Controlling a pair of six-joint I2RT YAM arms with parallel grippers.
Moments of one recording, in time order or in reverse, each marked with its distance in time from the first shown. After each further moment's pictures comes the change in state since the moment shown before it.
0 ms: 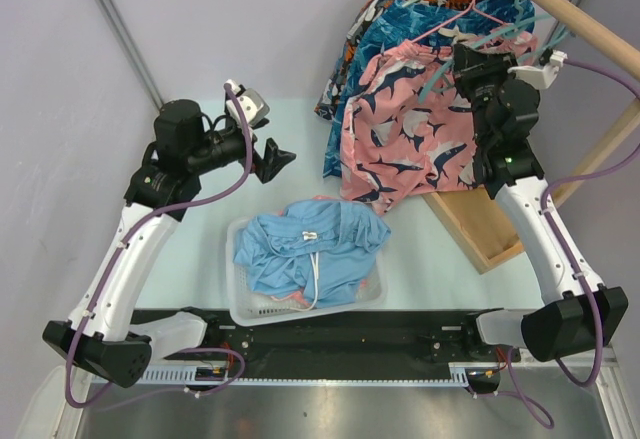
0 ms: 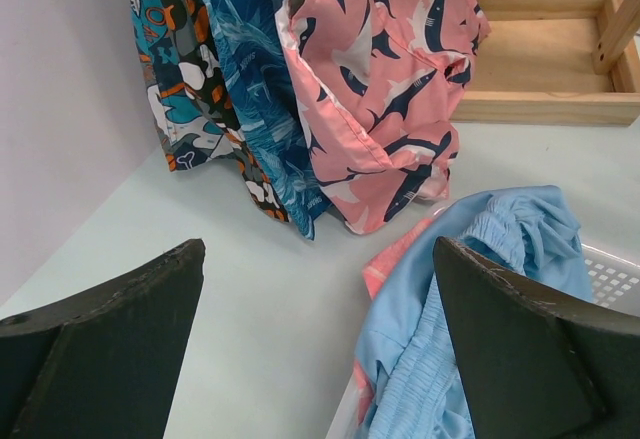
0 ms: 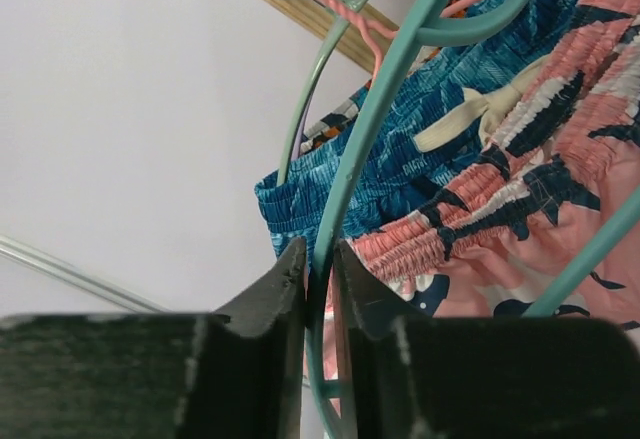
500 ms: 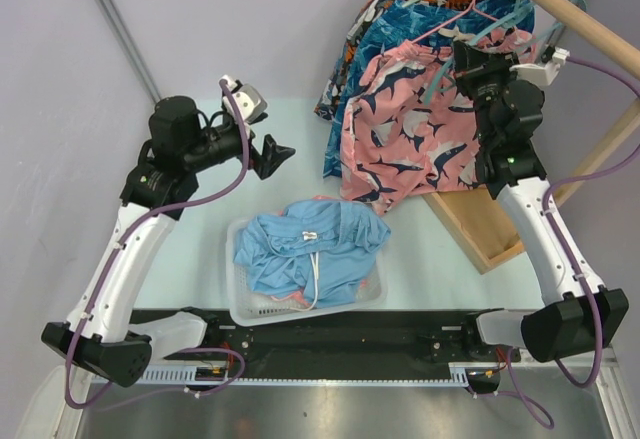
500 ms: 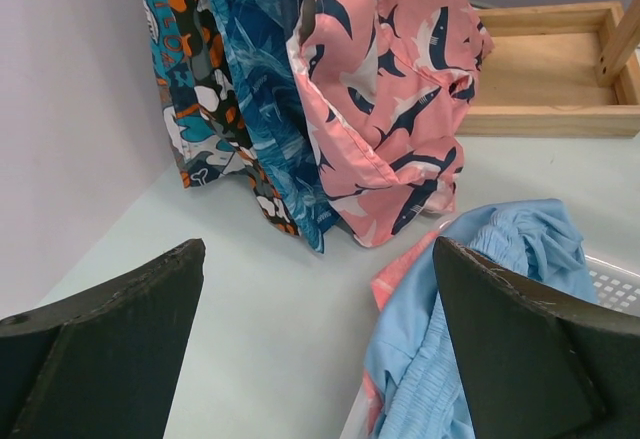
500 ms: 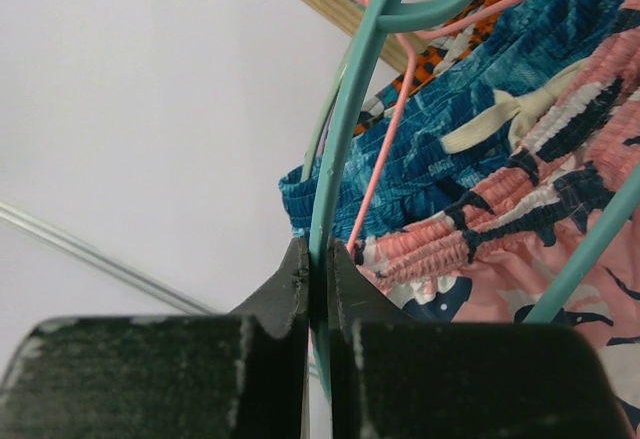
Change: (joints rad) left arm -0.001 0.003 0.035 -0.003 -0.001 0.003; right arm -0.014 -0.004 0.000 0.030 -0.057 0.008
